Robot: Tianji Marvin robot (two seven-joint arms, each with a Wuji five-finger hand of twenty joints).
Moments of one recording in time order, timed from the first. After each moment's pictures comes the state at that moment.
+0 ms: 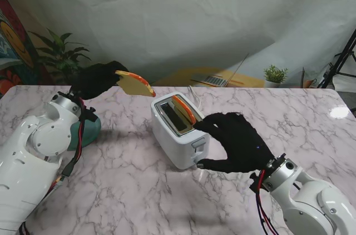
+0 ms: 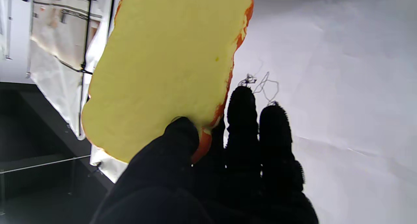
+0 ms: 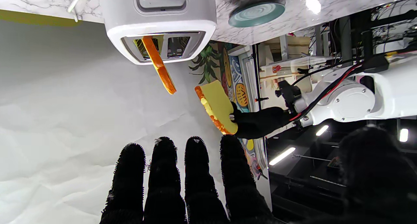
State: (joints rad) left arm 1.32 -1.09 -1.40 -1.56 0.67 -0.36 0.03; right arm -1.94 -1.08 1.49 -2.16 -0.95 -0.38 0.03; left_hand 1.18 -0.19 0.34 -0.10 0.52 0.00 0.88 0.58 0.89 0.07 0.45 0.60 0.85 0.10 0.51 0.69 0.46 0.07 0.96 0.40; right_hand 0.21 -0.27 0.53 -0.13 0.36 0.13 0.34 0.32 0.30 0.19 0.58 0.30 0.35 0.16 0.30 0.23 0.02 0.17 0.88 0.20
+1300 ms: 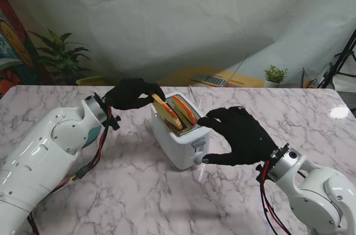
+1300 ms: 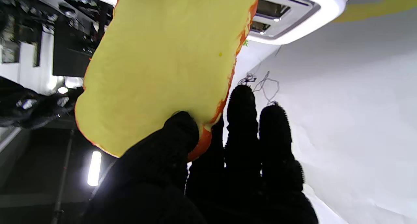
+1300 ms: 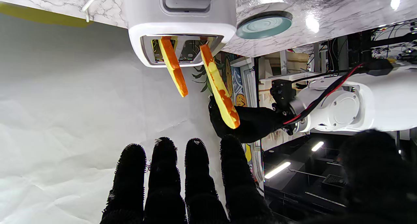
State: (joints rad) left arm 1.15 -1.07 -1.15 -1.39 0.64 -0.68 -0.05; right arm -1.87 -1.06 1.52 -2.13 -0.94 -0.42 0.11; left_hand 1.11 -0.27 0.49 -0.14 0.59 -0.02 0.85 0.63 0.93 0.05 0.44 0.58 0.88 0.09 0.45 0.70 0.47 0.07 0.96 0.34; right_hand 0.21 -0.25 0.49 -0.13 0.36 0.13 0.33 0.32 0.28 0.19 0.58 0.30 0.35 0.16 0.30 0.22 0.02 0.16 0.87 0.19
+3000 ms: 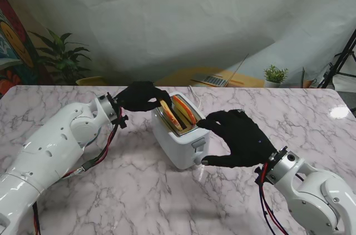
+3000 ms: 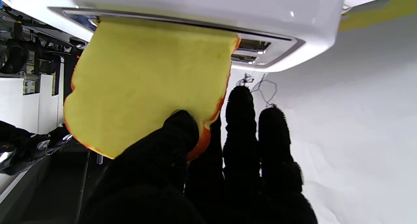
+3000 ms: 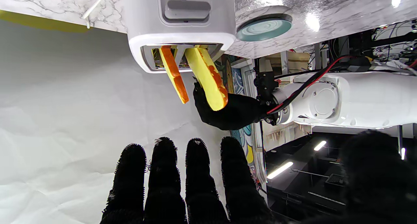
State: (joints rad) left arm 0.97 -1.09 -0.96 -1.14 0.77 -0.77 0.13; right arm -1.88 -1.06 1.51 -2.11 -0.94 -0.41 0.09; left_hand 1.10 -0.29 0.53 -0.18 0.60 -0.06 0.82 0.68 0.93 0.03 0.44 0.51 0.88 0.08 0.41 0.69 0.44 0.05 0.96 0.30; right_hand 0.21 -0.24 0.48 -0.13 0.34 0.13 0.32 0.32 0.28 0.18 0.58 0.30 0.35 0.16 0.30 0.22 0.02 0.16 0.87 0.19
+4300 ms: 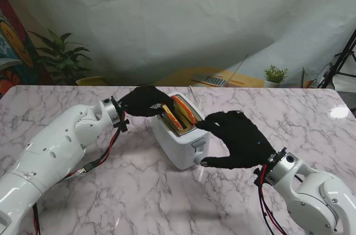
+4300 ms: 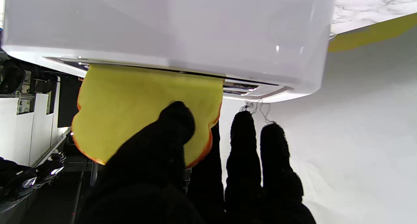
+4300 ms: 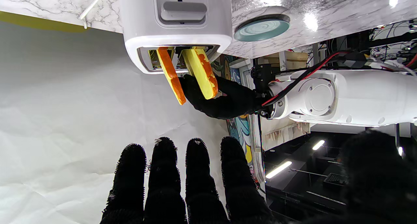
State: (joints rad) left arm 0.96 -1.09 -0.91 -1.11 0.82 -0.73 0.11; right arm -1.89 -1.06 1.51 -2.11 -0.95 -0.41 0.08; left_hand 1.08 -0.35 0.45 -0.12 0.52 0.00 0.79 0.42 0.70 0.03 0.37 0.39 0.61 0.10 0.37 0.48 0.27 0.05 0.83 0.37; right_hand 0.21 -0.24 0.48 -0.13 0.34 0.13 0.32 0.32 0.28 0.18 0.58 0.30 0.35 0.16 0.30 0.22 0.02 0.16 0.87 0.19
